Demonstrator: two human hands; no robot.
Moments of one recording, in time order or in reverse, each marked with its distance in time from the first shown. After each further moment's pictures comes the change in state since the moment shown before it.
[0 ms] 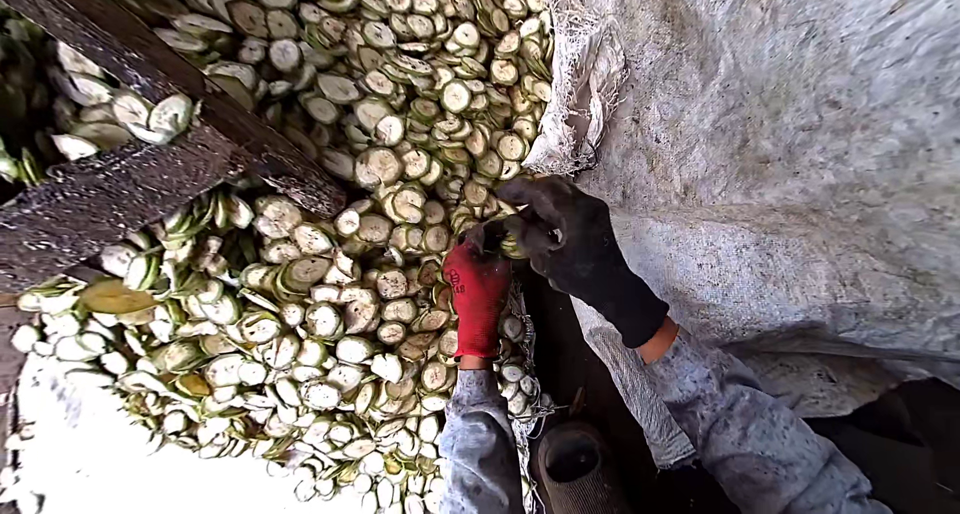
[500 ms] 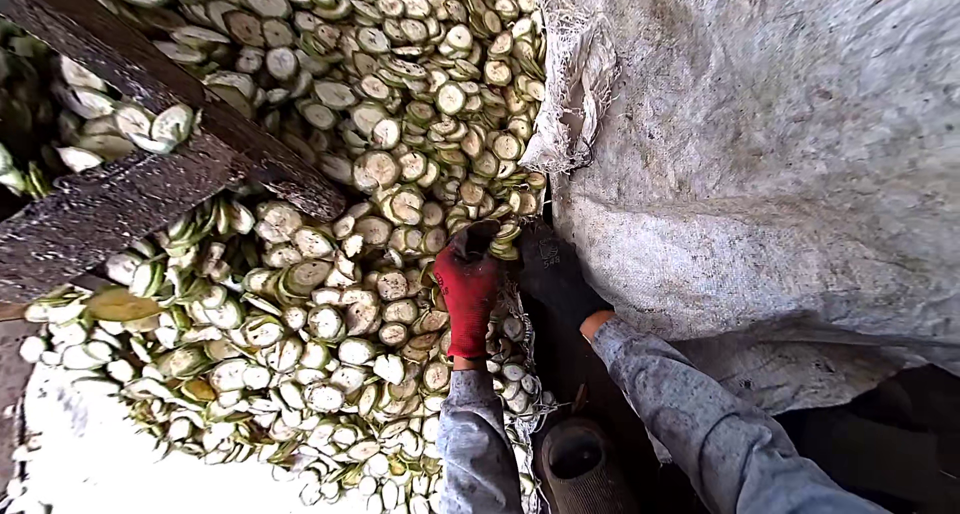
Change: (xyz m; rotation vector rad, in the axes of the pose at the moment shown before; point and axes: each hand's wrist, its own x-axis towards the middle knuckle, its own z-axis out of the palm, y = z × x) left_hand 0.010 -0.010 -0.005 -0.203 -0.038 0.028; right_hand -0.029 0.045 0.050 -0.538 -0.267 0.401
